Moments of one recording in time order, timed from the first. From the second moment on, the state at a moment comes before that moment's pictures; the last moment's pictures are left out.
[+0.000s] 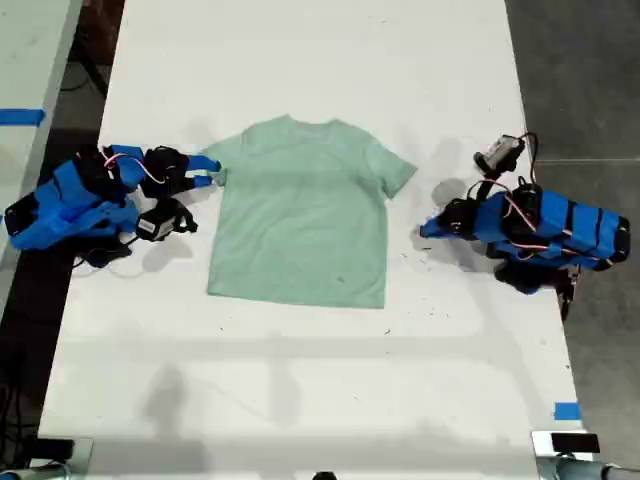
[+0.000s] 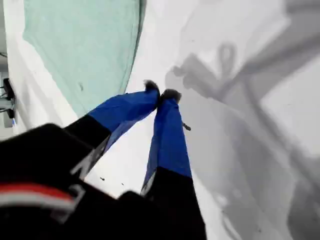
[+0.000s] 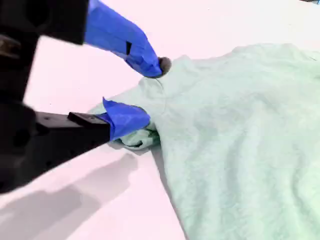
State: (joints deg) arm 0 -36.5 206.1 184.1 61.2 -4.6; arm 1 18.4 200.2 175.3 75.3 -2.6
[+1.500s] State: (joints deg) arm 0 -36.5 206.1 184.1 61.2 -4.6; arm 1 45.9 93.7 80.4 79.3 -40.5
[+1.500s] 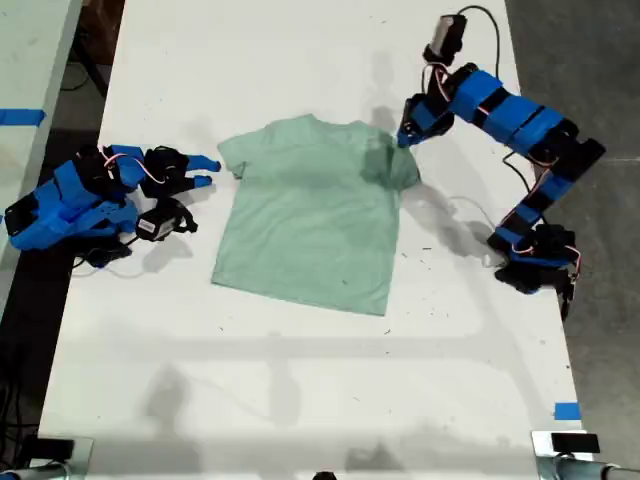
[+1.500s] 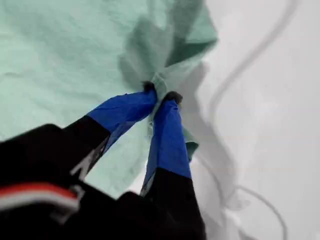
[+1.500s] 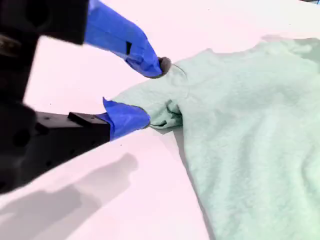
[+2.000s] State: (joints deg) arm 0 -36.5 206.1 184.1 61.2 -4.6; arm 1 28.1 90.4 71.5 90.1 -31.9
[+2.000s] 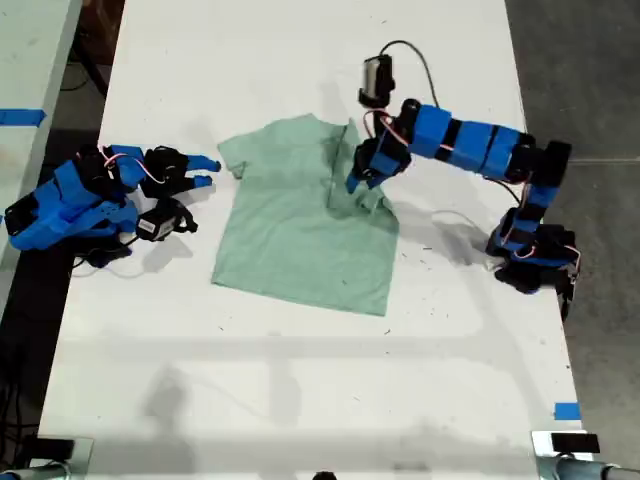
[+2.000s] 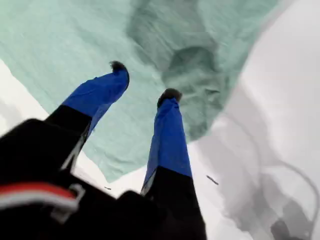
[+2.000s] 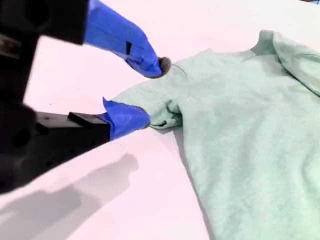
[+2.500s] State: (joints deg) arm 0 -36.5 206.1 184.1 61.2 -4.6; arm 1 25.7 167.8 145.6 76.6 -19.3
